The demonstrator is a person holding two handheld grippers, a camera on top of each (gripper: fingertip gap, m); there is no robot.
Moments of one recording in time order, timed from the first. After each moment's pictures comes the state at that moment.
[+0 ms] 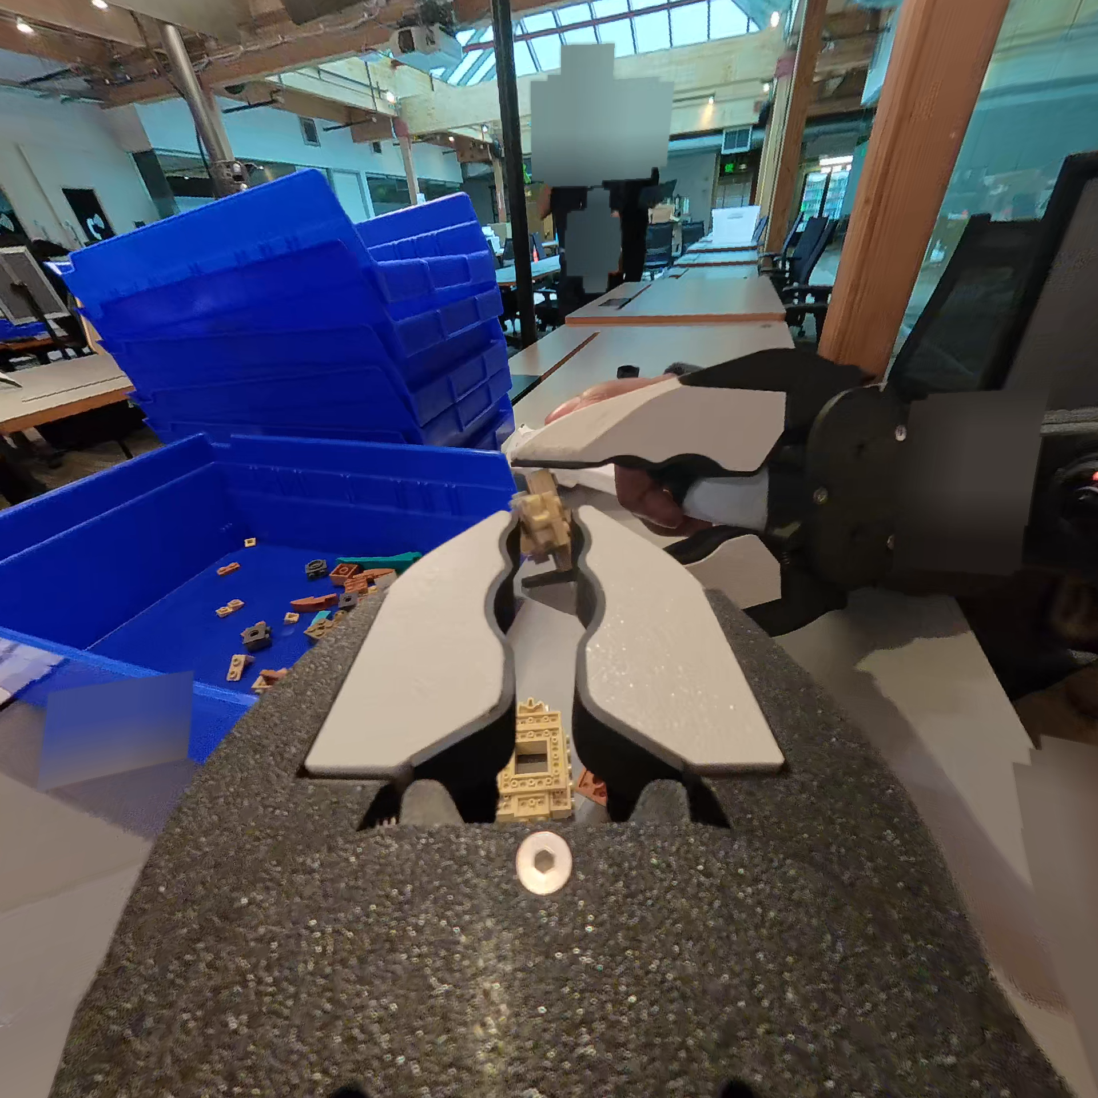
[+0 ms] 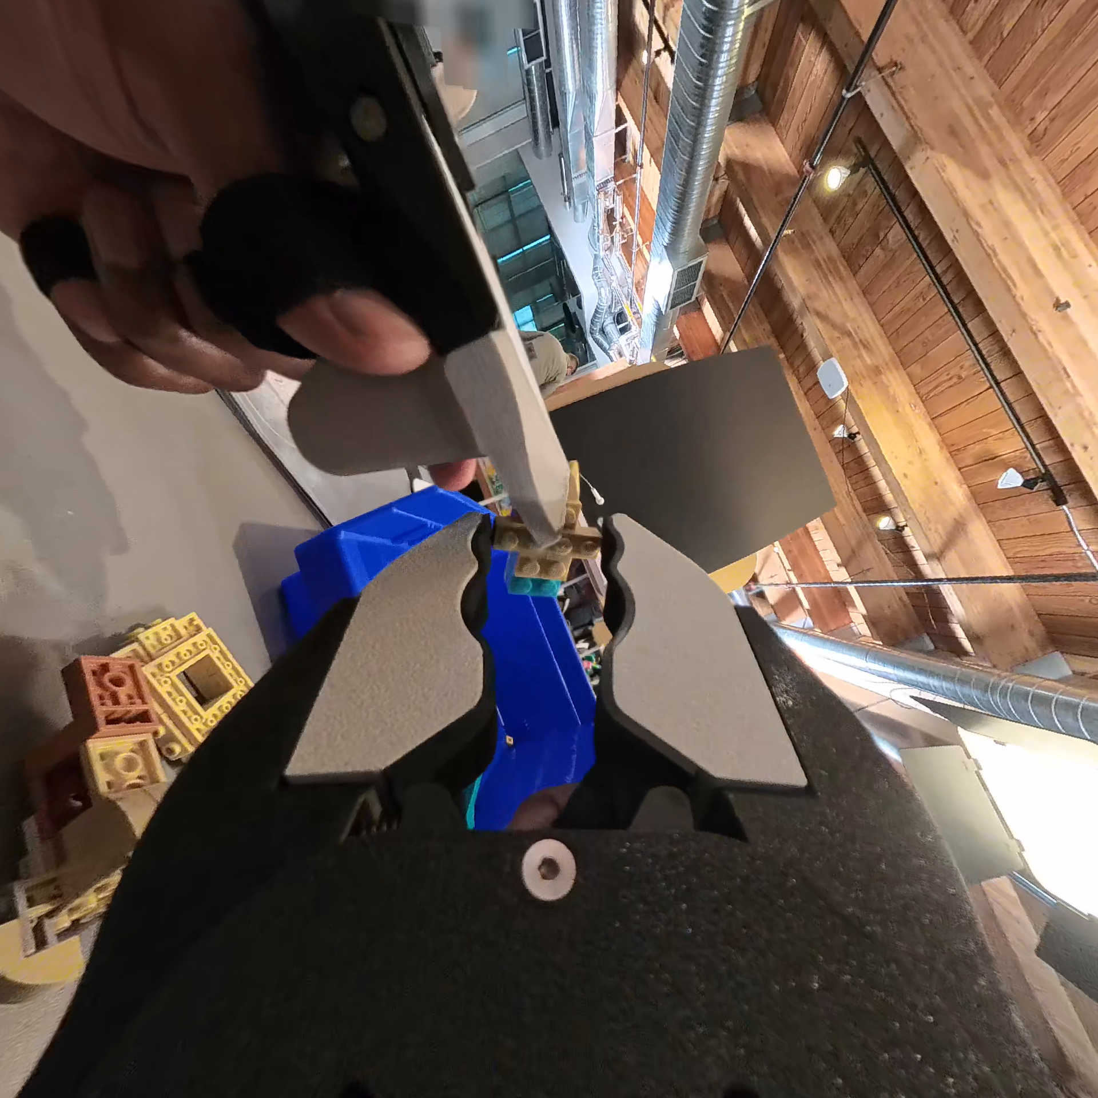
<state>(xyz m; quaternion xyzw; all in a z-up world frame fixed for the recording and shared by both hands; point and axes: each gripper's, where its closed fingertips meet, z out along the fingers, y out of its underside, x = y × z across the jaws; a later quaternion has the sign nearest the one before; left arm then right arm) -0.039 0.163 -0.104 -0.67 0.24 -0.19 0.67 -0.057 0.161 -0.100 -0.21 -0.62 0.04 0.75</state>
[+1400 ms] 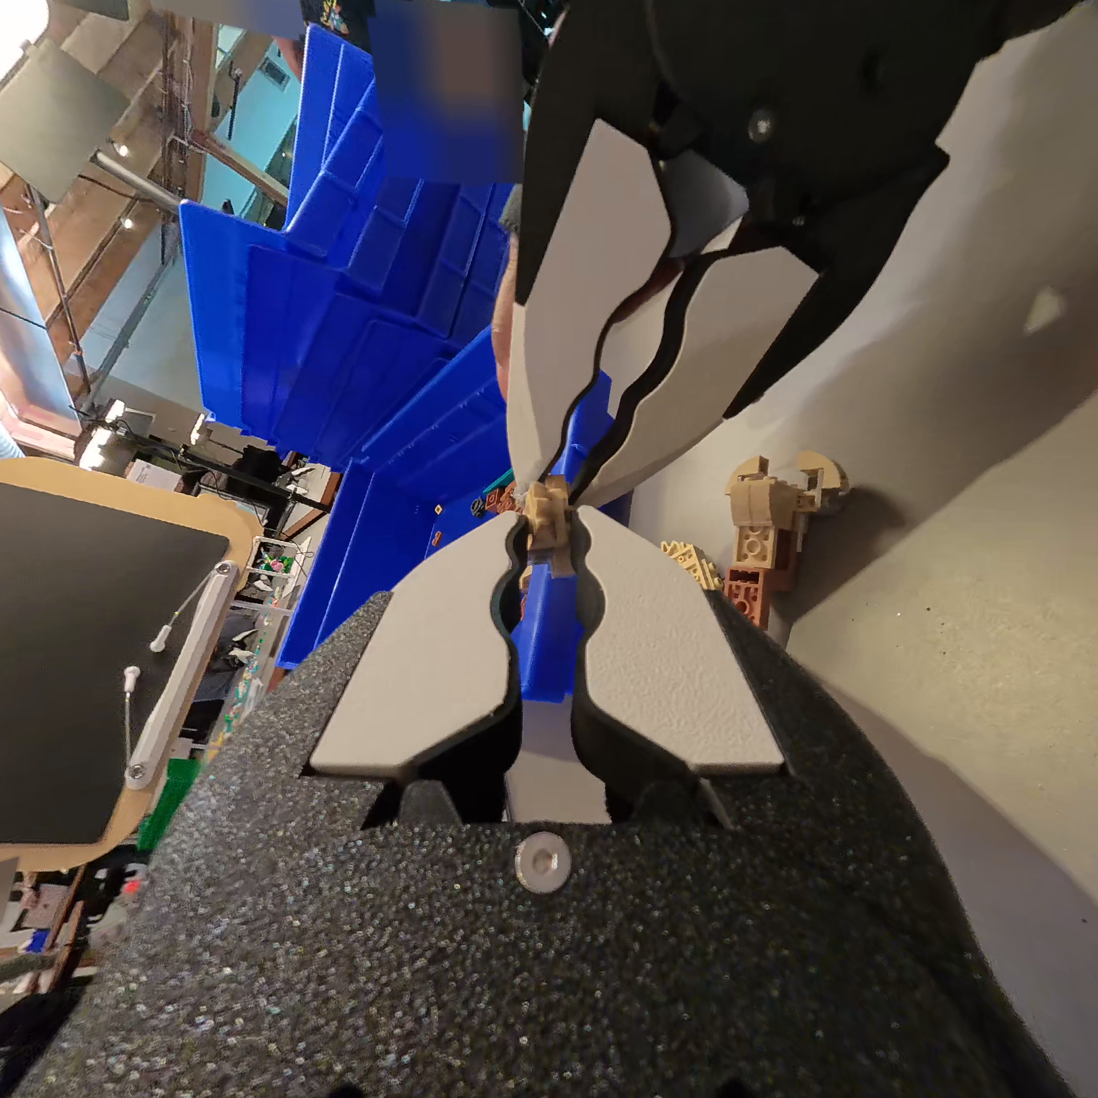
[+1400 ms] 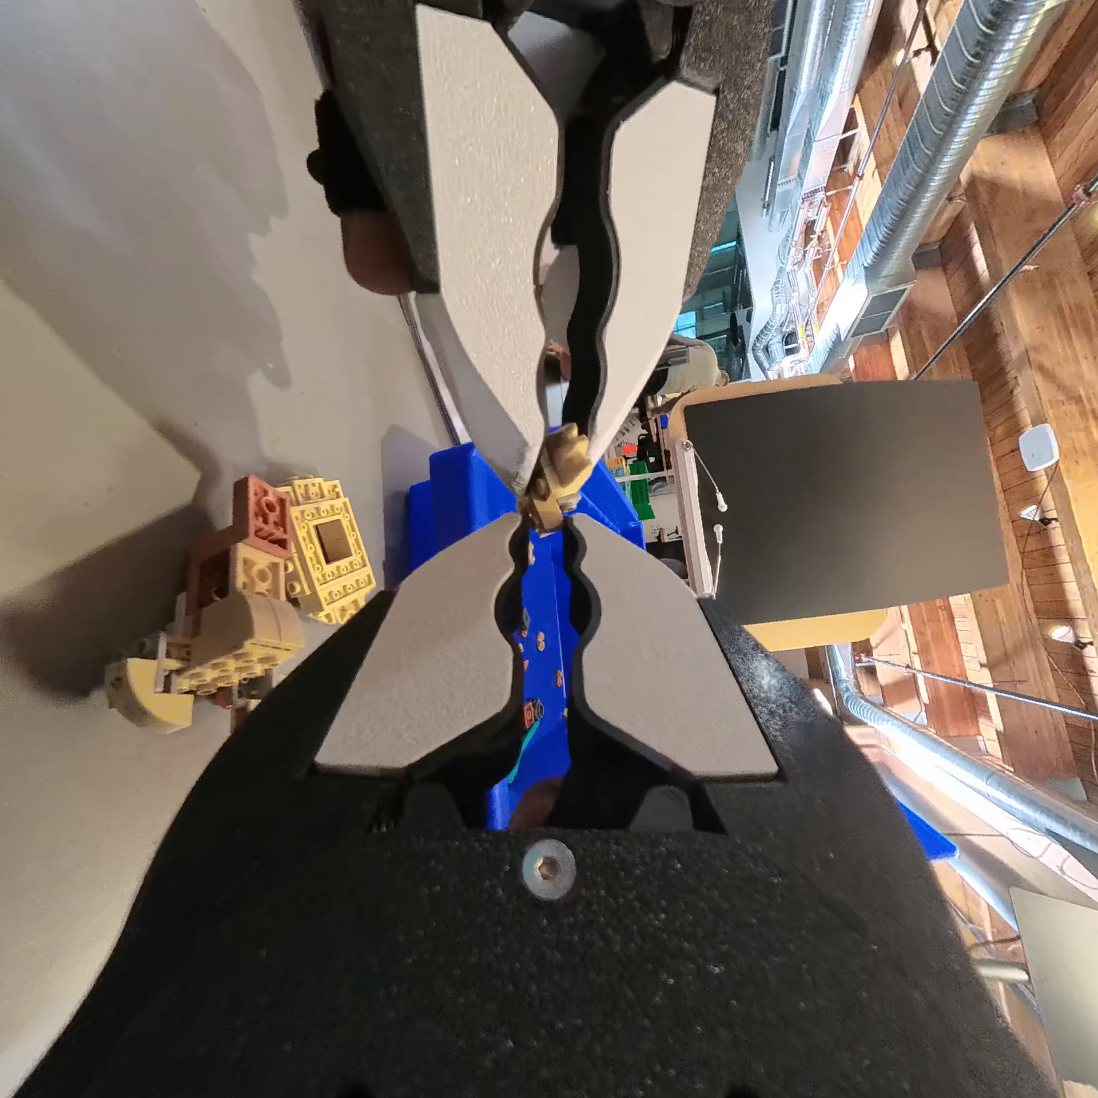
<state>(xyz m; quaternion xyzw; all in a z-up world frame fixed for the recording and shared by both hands) -0.041 0.161 -0.146 -0.66 0.46 0.17 0.57 -0.047 0.168 -0.148 -0.17 -0.74 0.04 0.64</state>
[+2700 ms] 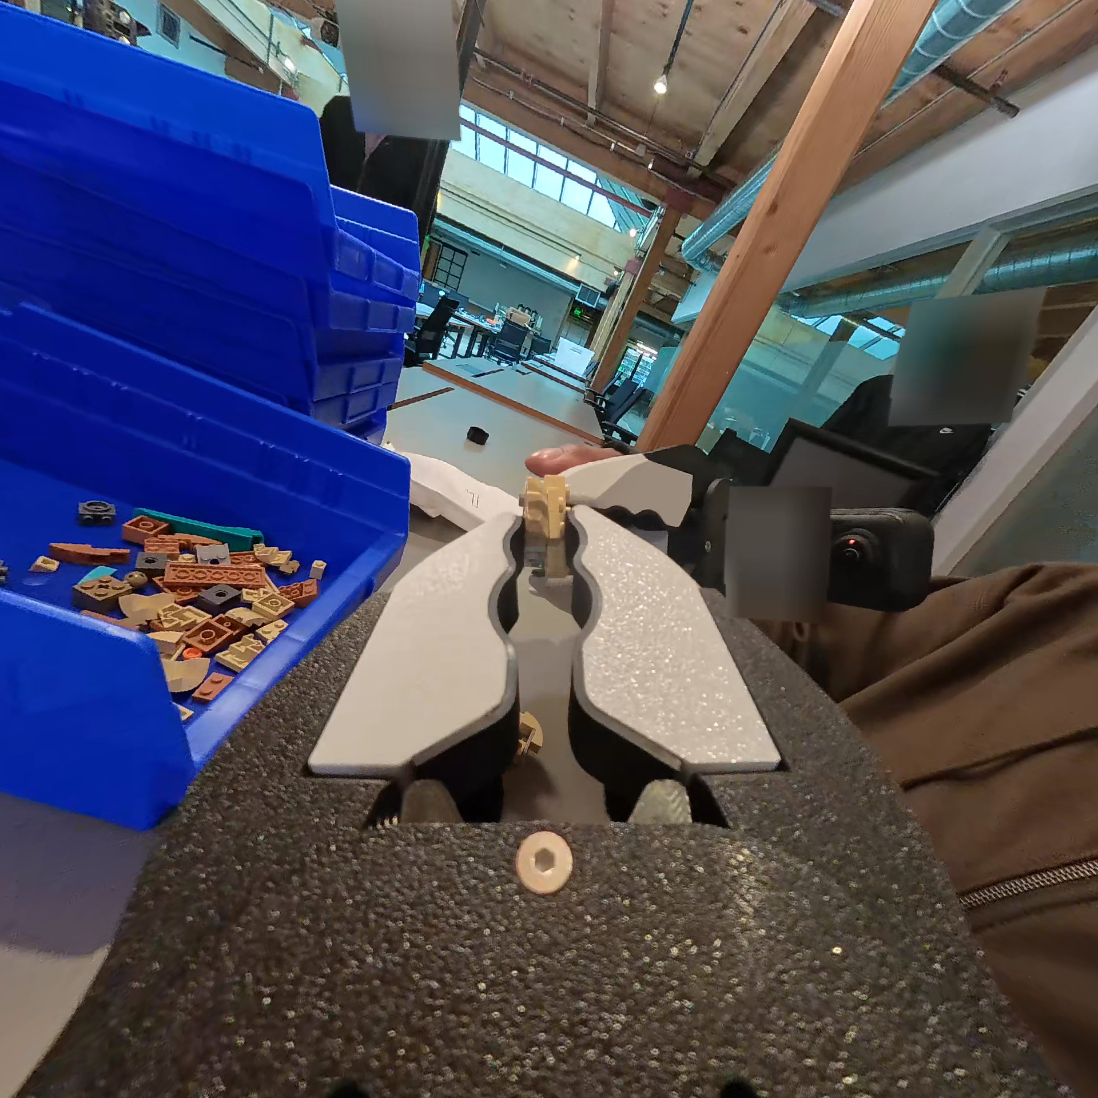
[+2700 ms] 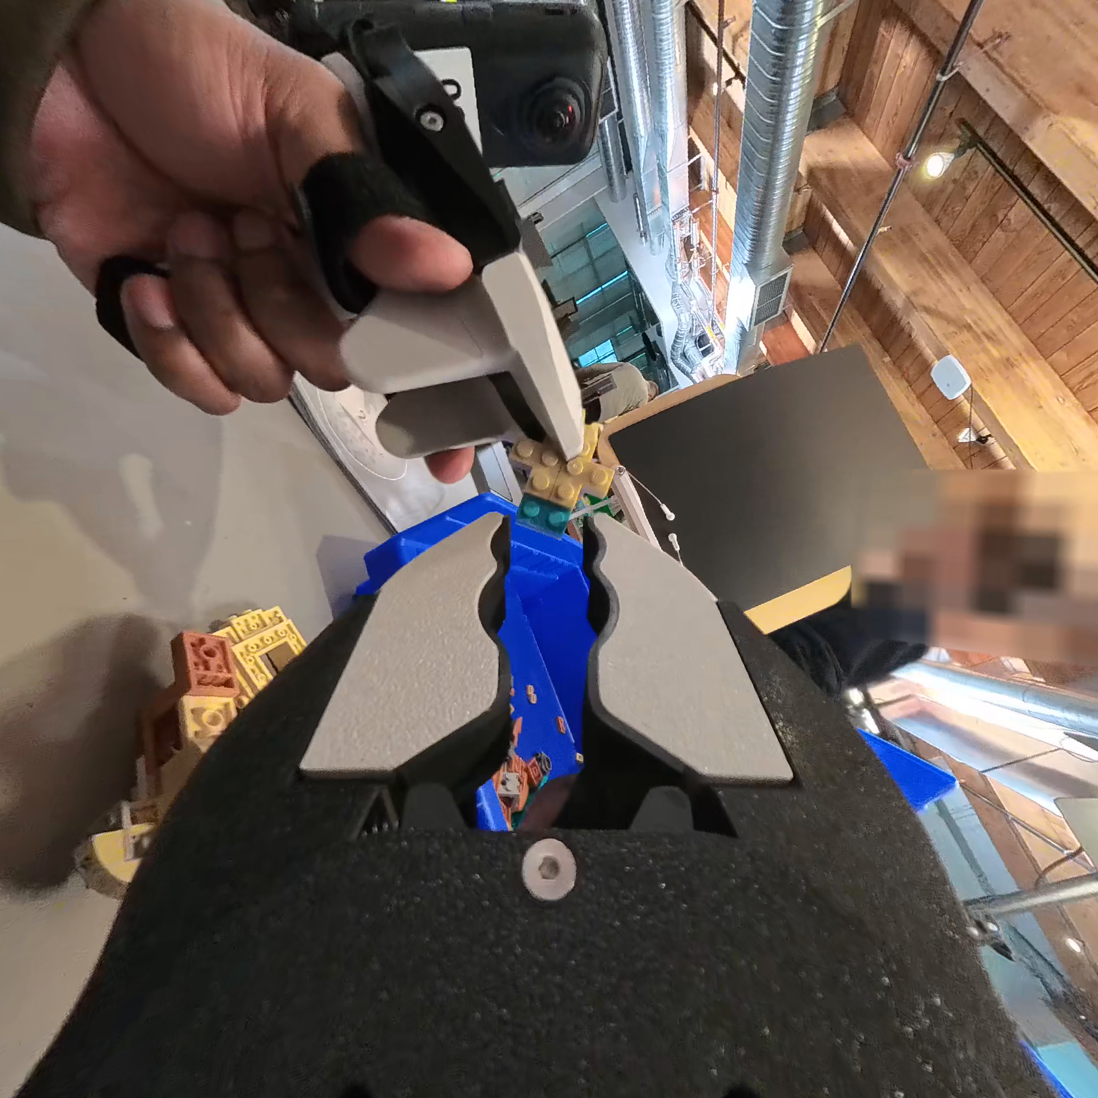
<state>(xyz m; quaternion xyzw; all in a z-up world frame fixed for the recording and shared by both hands) -0.050 0.153 -0.094 -0.64 0.14 -0.43 0.62 -0.049 0.157 -0.106 -0.22 -0.66 0.12 0.71</state>
